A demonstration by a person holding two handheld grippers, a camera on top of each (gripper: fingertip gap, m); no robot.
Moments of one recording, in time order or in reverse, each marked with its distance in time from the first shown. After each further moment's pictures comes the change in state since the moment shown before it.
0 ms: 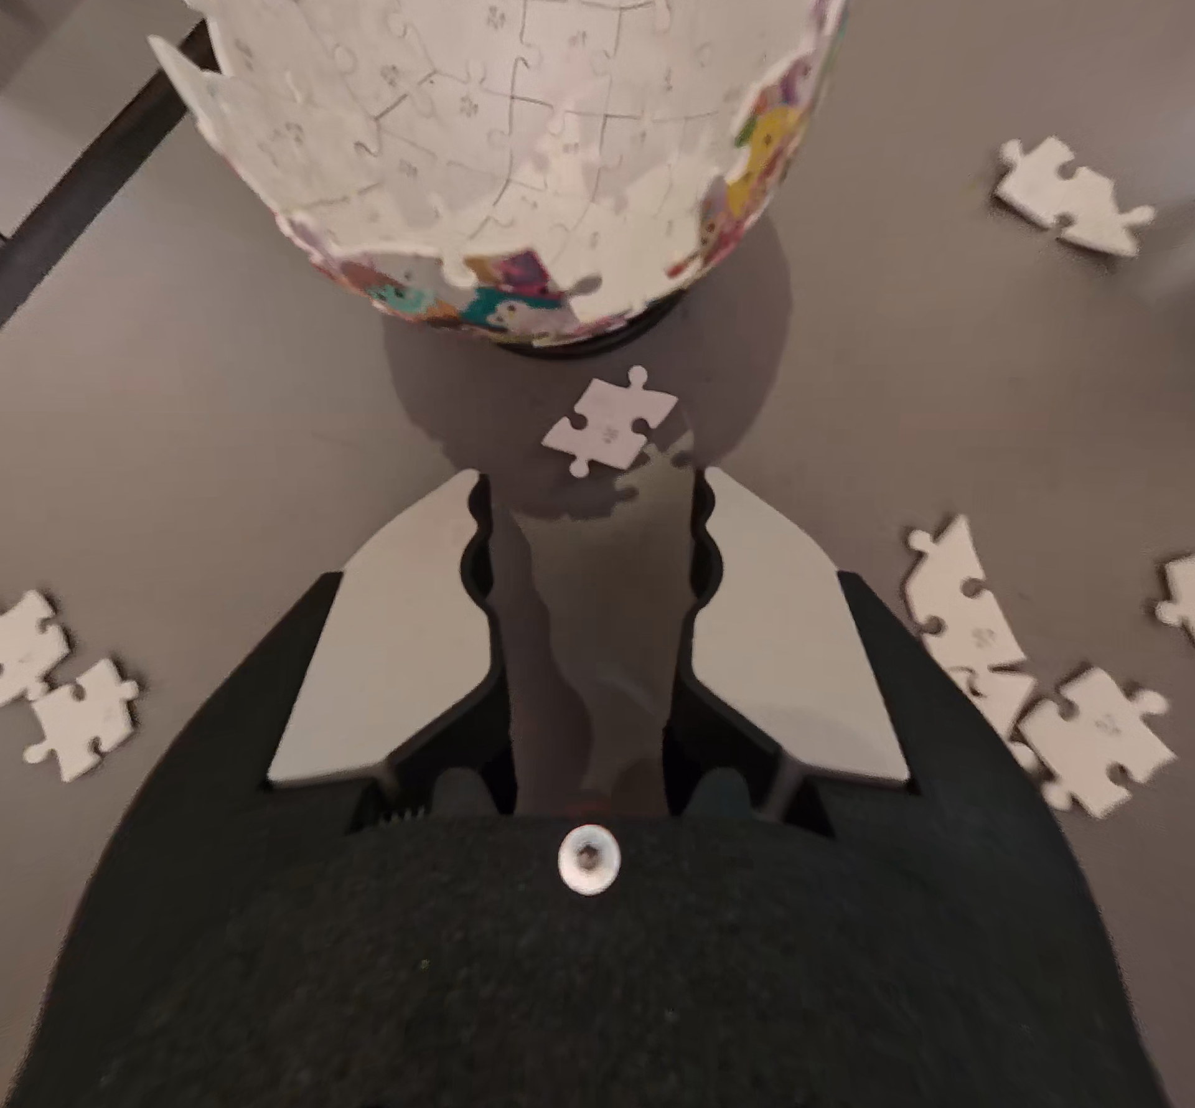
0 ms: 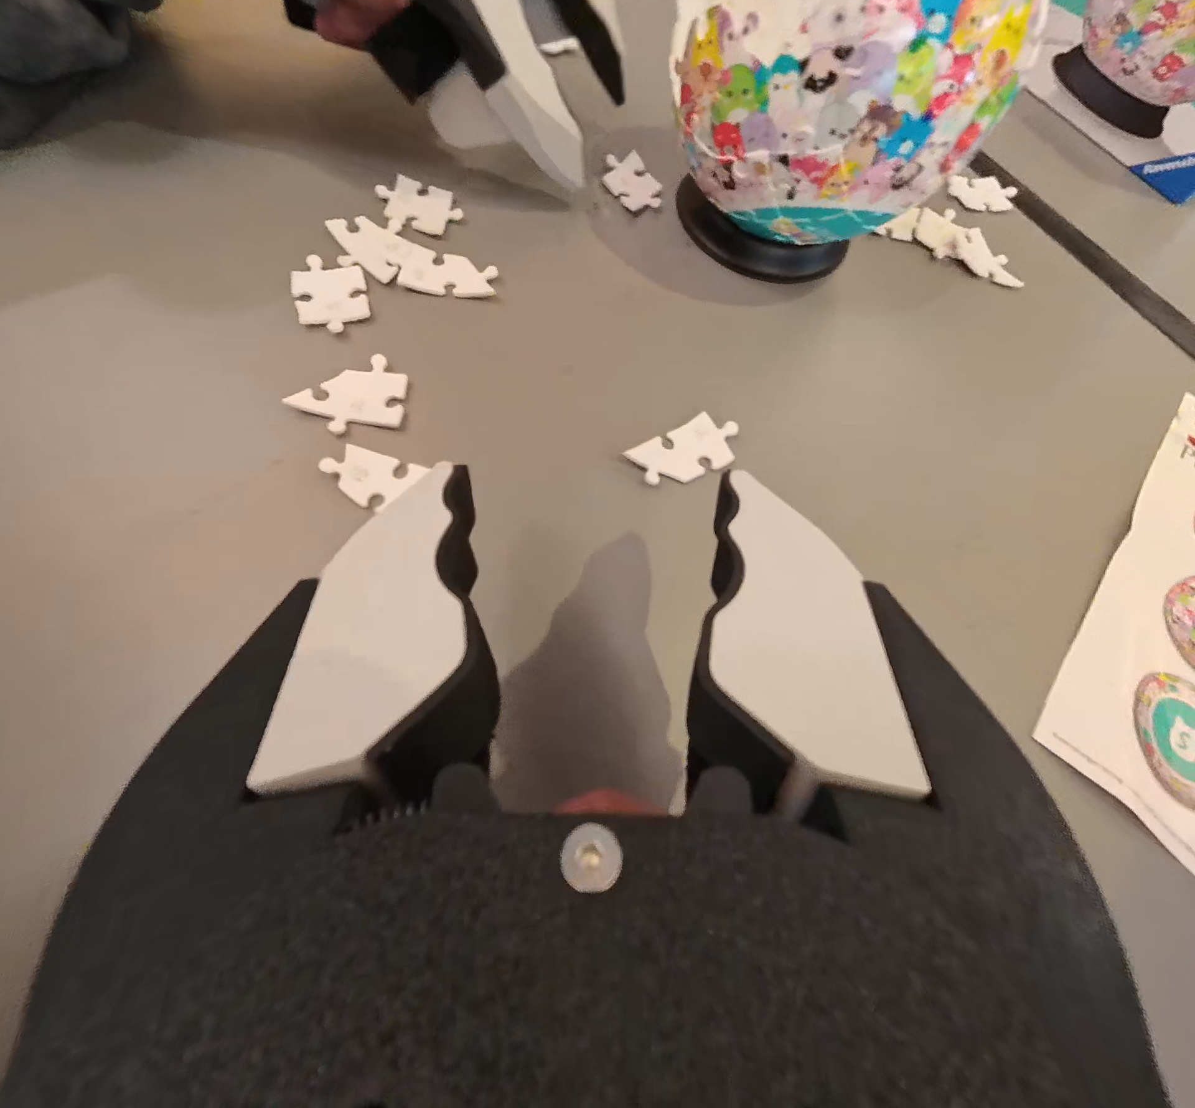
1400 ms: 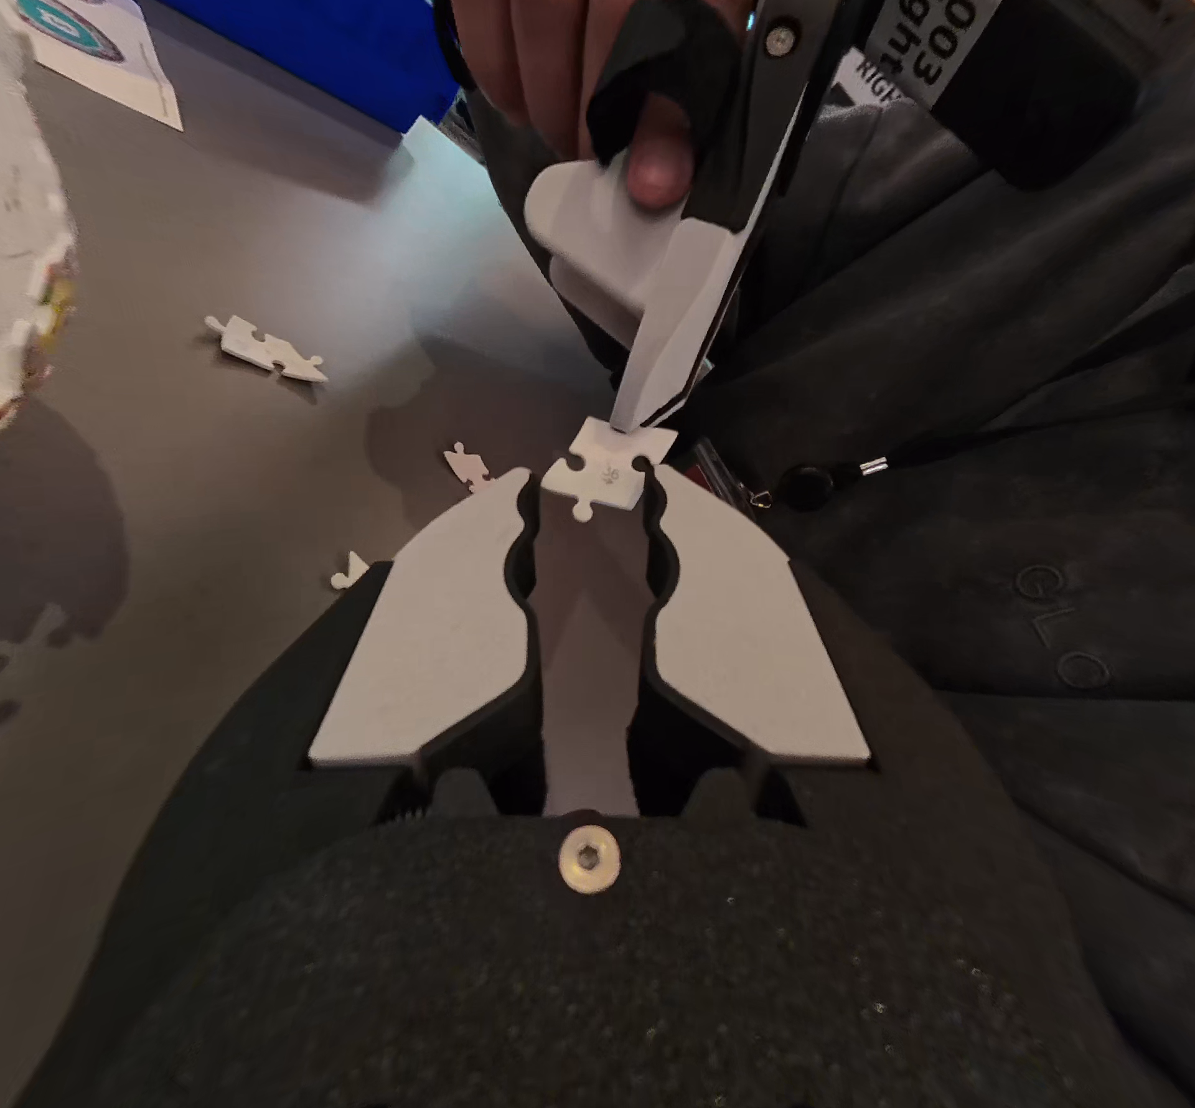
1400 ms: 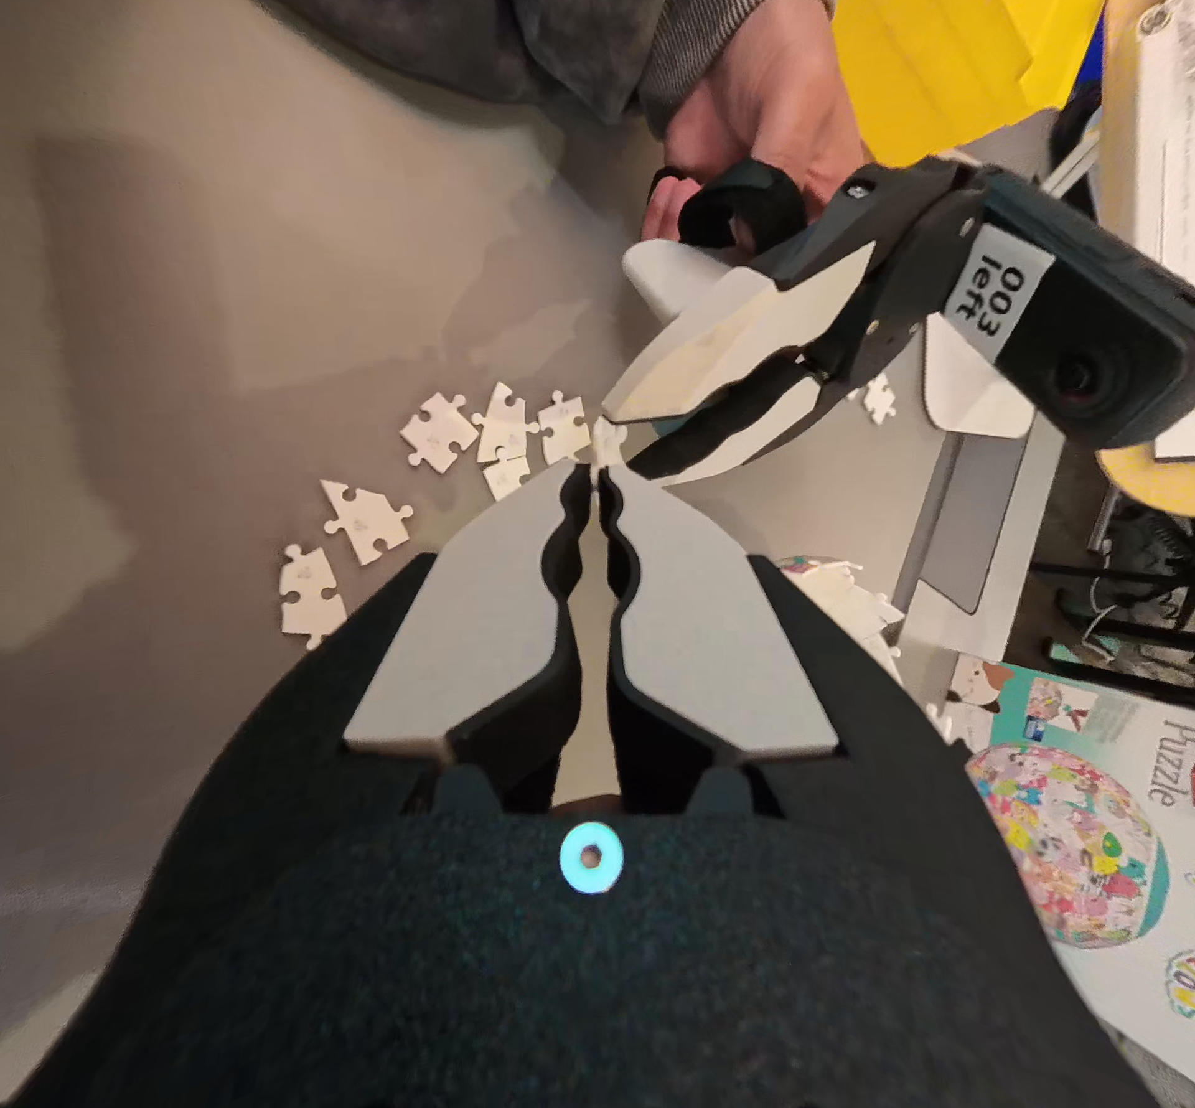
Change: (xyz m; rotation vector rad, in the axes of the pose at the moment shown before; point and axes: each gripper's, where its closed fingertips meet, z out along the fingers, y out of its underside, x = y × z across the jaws) left arm 0.095 -0.032 -0.118 0.252 1.292 -0.160; right arm -0.061 -0.127 0.038 -0.085 -0.465 -0.932
